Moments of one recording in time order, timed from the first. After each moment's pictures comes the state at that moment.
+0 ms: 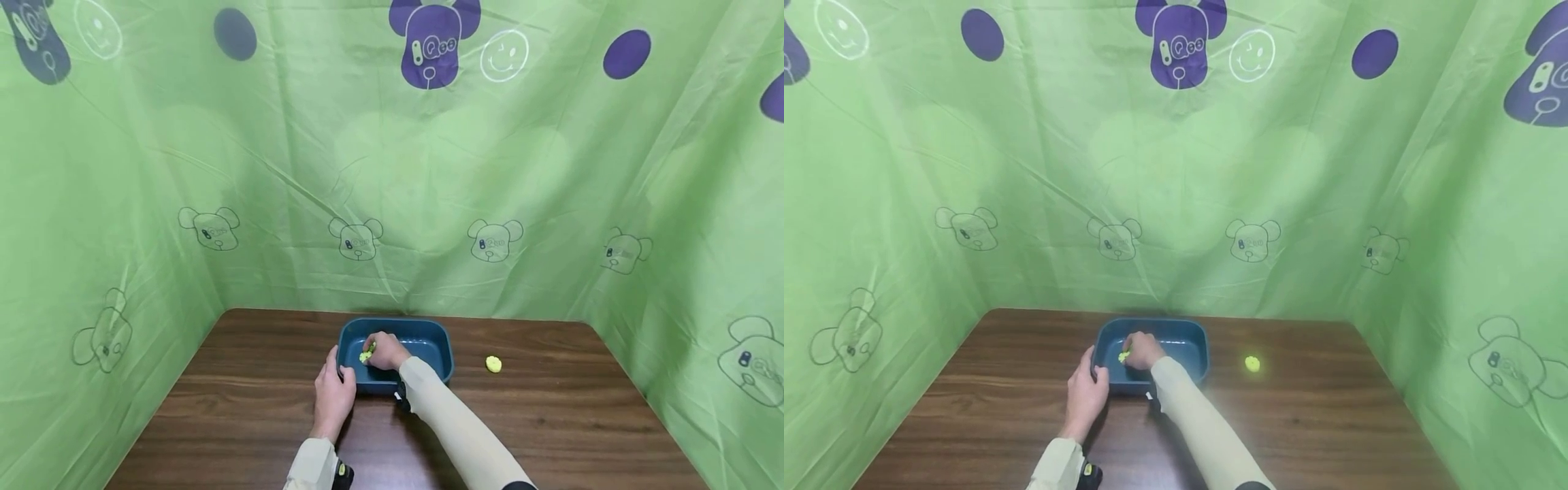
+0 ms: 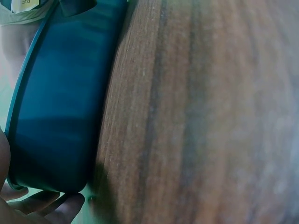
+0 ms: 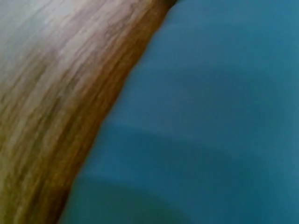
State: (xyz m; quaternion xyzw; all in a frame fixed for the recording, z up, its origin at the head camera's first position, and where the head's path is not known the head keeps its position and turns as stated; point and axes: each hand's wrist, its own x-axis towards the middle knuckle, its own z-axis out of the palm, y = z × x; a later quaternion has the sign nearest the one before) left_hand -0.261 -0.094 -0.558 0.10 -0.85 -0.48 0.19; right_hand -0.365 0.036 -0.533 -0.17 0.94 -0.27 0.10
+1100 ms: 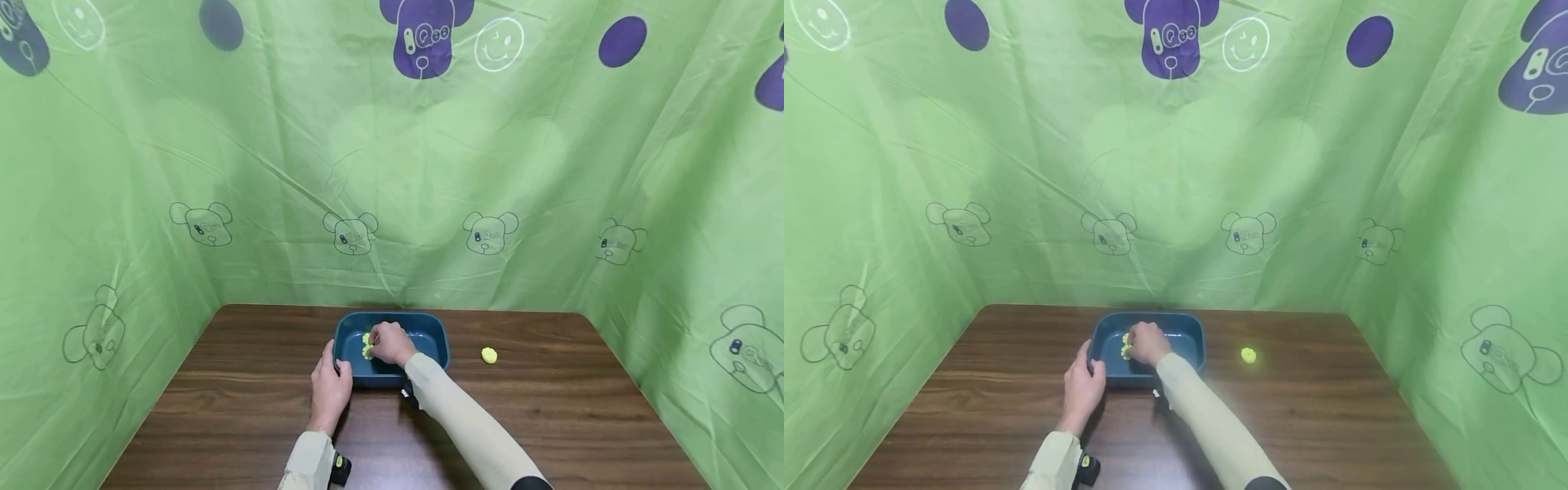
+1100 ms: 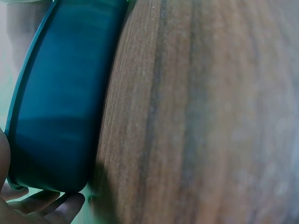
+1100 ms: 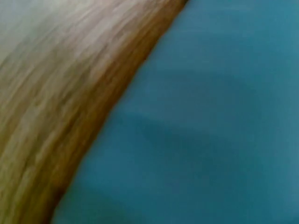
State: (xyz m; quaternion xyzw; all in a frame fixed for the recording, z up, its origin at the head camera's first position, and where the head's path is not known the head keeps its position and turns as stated) left_hand -0.264 -0.095 -0.557 0.10 -0.85 -0.48 0.18; right_hand -0.355 0.052 -0.520 -0.18 0.95 -0.25 0.02
